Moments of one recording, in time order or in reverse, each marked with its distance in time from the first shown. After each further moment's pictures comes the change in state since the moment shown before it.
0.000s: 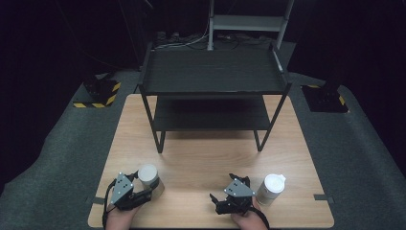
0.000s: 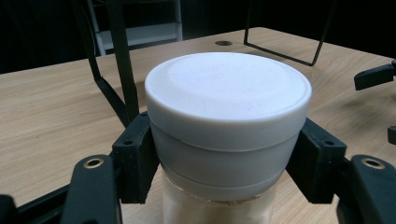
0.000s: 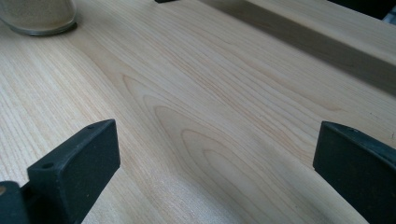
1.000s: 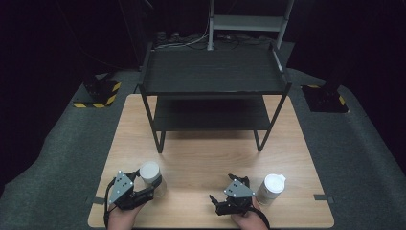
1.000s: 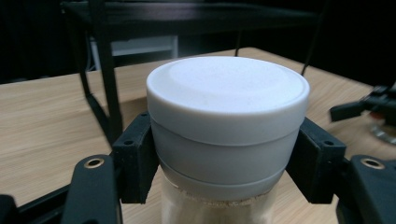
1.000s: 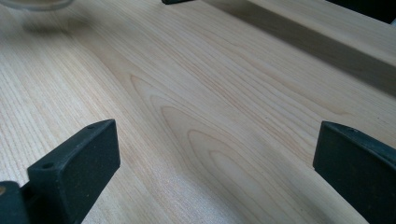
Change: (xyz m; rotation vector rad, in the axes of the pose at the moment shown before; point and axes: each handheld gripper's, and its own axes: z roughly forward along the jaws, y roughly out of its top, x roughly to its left) left arm -0.009 0.019 -0.006 -0.059 -0.040 -0.069; right arm -0.003 -0.001 -0.001 -0.007 0.024 -0.014
